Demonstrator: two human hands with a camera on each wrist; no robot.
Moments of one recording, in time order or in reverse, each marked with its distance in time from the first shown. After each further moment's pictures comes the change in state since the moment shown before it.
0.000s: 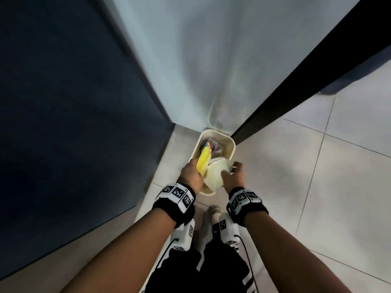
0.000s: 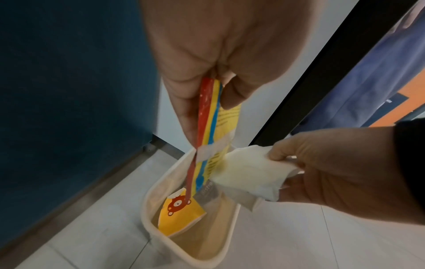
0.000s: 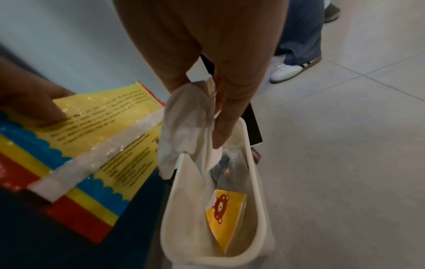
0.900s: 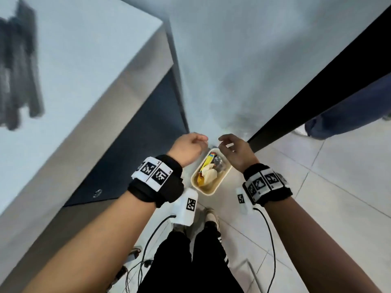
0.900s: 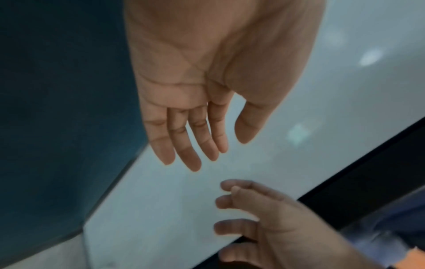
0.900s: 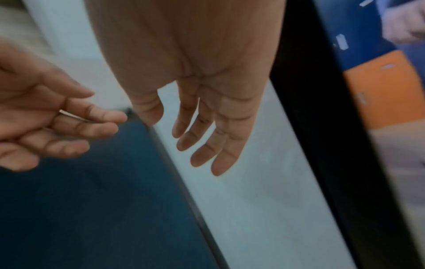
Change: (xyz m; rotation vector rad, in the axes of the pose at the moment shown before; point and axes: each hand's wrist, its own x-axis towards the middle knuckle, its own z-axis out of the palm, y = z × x) left_hand -0.221 0.126 -0.195 -0.475 0.137 0.138; right_hand -0.182 -0.251 -0.118 -0.395 -0.431 -0.613
